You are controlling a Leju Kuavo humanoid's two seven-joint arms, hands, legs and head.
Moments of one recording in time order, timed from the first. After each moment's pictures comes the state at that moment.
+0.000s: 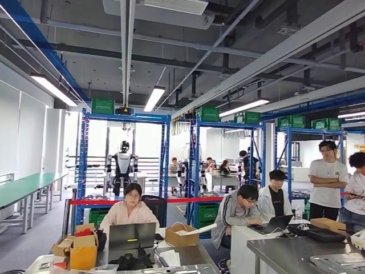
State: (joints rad) left arm -0.09 0.13 -1.48 -0.09 1.52 0.08 -0.19; right arm -0.53 -0.11 0.86 -1.58 -0.05 0.50 -0.53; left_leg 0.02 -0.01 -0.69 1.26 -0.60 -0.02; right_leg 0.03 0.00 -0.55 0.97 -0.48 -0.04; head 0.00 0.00
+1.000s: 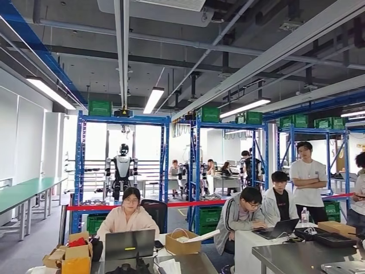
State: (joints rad) left arm -0.08 0.14 -1.48 -0.09 1.52 0.08 -0.16; right arm -0.49 -0.15 0.85 -1.58 -0.05 0.51 -0.56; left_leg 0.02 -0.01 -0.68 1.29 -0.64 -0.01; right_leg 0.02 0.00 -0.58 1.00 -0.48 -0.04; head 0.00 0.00
